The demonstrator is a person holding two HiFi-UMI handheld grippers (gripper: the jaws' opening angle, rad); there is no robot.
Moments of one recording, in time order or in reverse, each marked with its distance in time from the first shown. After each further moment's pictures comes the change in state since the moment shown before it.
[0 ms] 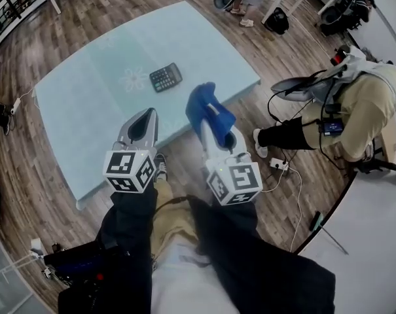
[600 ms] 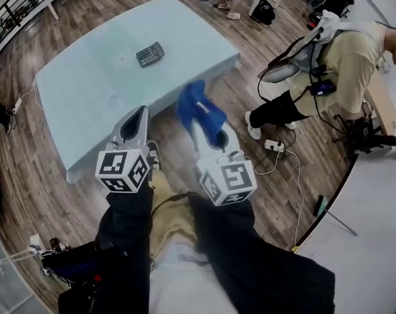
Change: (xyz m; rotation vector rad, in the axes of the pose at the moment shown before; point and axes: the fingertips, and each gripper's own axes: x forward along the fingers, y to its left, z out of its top) left arm -0.125 -0.121 -0.048 0.041 -0.049 -0.007; right arm -0.184 0.023 -0.026 0.000 -0.058 0.019
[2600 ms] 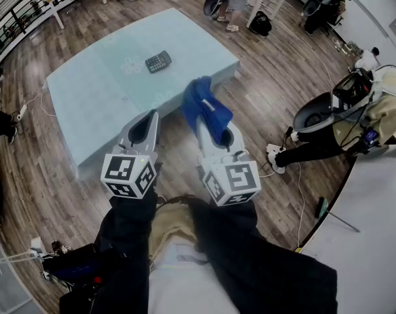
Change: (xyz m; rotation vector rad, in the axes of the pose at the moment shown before) left arm -0.081 -0.034 0.047 0.050 -0.050 -0.092; right arm -0.047 0.065 0.056 -0.059 -0.094 -0.021
